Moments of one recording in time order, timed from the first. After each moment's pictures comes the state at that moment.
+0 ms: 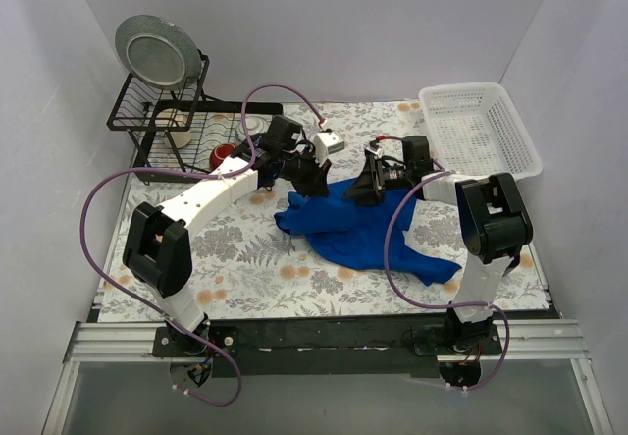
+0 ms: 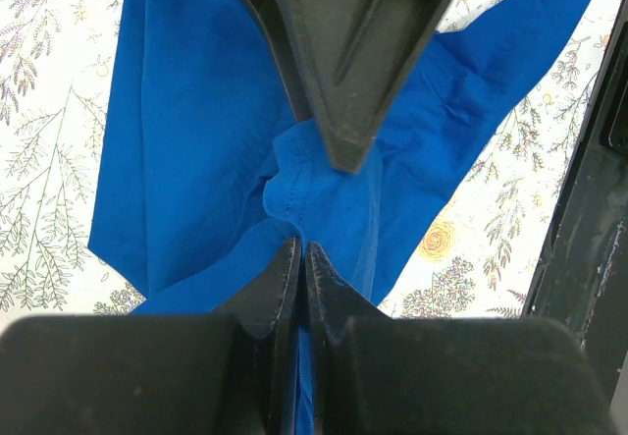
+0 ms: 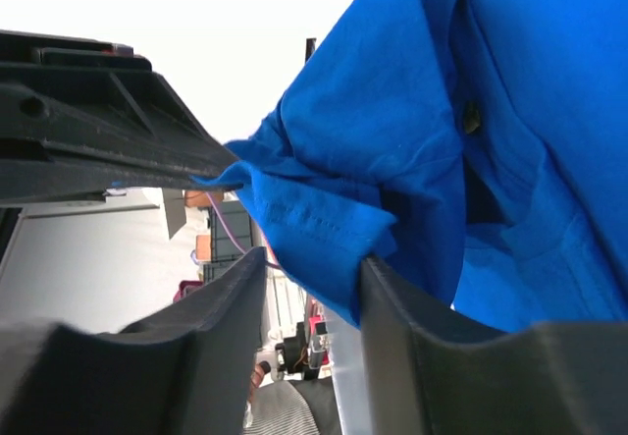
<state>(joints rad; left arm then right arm) -0.59 1.70 1.42 -0.52 0.58 0.25 0.26 1.88 1.01 0.21 -1.32 0.84</state>
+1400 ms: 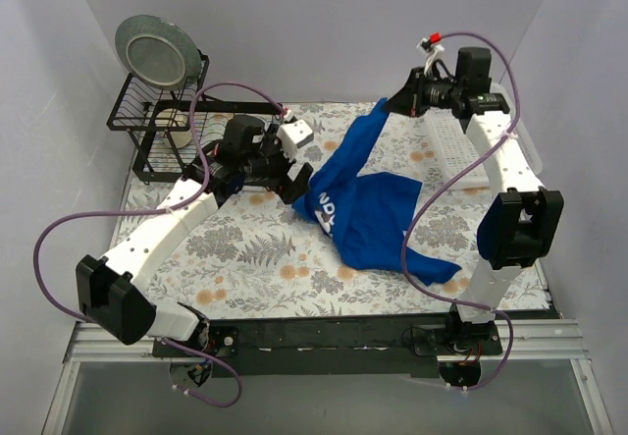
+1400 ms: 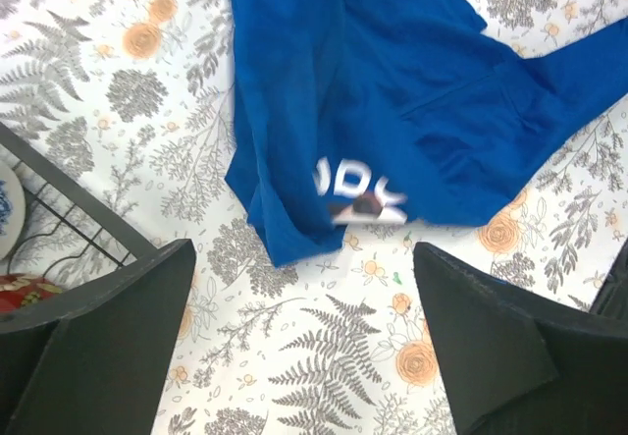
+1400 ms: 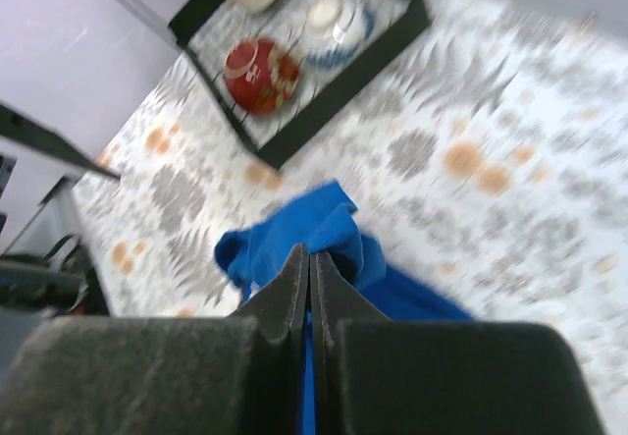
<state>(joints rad) -0.55 1.40 1.33 -0.54 0.36 0.27 0.10 1.80 1.68 -0.40 -0.99 0.13</state>
